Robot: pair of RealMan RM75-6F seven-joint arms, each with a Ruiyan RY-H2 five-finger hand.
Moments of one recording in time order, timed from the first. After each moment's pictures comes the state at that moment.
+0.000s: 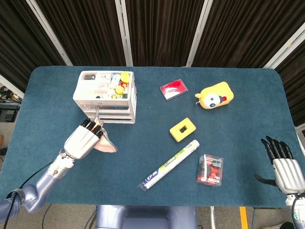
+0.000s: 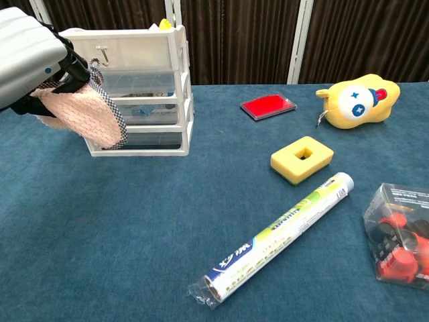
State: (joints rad) left arm -0.57 -1.50 -0.10 -1.29 1.82 1.44 0.46; right arm 0.09 -1.06 0.03 -1.62 -1.50 1.41 0.02
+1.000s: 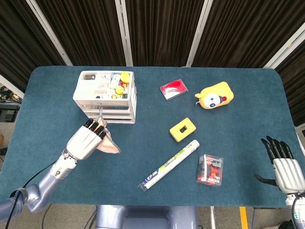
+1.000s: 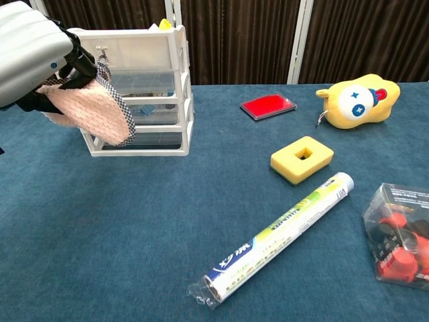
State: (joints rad) left arm -0.59 -1.51 -0.10 -1.30 1.82 1.45 0.46; right arm 0.09 -1.06 0.04 -1.62 -1.50 1.41 0.02
